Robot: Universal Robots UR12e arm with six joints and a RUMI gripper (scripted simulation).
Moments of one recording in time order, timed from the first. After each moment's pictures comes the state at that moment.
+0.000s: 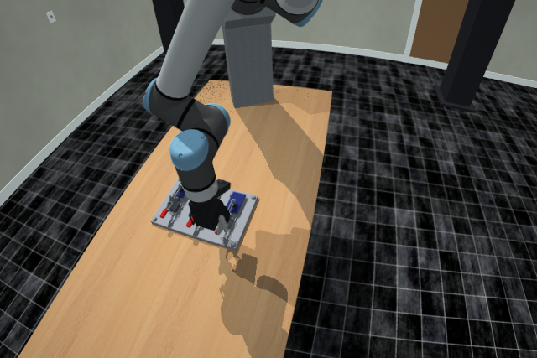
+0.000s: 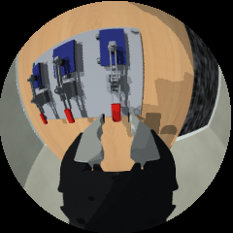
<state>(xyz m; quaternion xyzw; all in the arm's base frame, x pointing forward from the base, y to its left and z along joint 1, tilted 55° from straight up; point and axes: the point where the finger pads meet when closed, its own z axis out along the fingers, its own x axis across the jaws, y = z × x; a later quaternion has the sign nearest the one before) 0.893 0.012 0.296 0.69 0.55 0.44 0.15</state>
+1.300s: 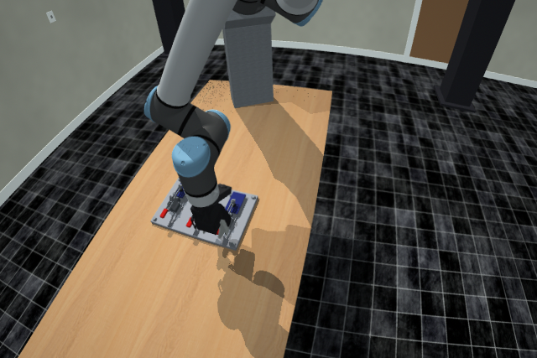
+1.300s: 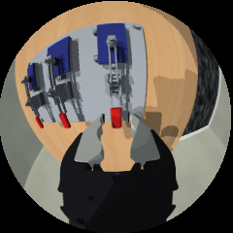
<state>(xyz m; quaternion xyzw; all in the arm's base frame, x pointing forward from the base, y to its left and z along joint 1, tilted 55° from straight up) 0.910 0.018 0.284 0.69 0.55 0.44 0.15</state>
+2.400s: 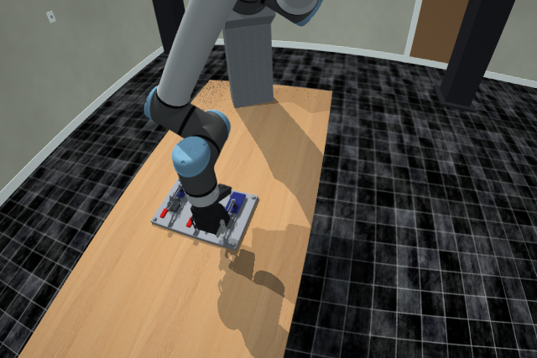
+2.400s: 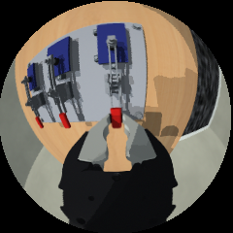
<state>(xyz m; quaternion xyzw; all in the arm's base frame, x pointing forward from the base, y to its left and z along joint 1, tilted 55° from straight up) 0.910 0.018 0.285 0.69 0.55 0.44 0.15</state>
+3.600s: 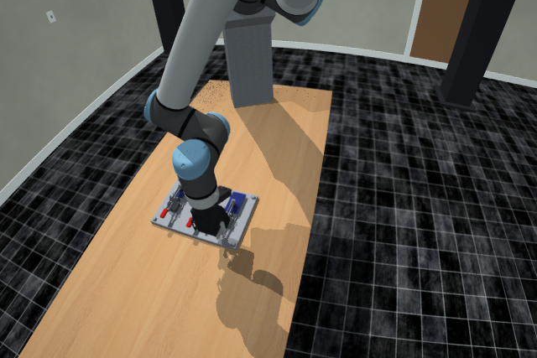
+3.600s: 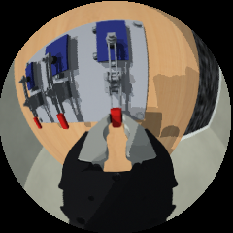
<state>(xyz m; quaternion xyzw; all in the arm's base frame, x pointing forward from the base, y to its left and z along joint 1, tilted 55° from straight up) 0.917 0.019 0.283 0.69 0.55 0.44 0.15</state>
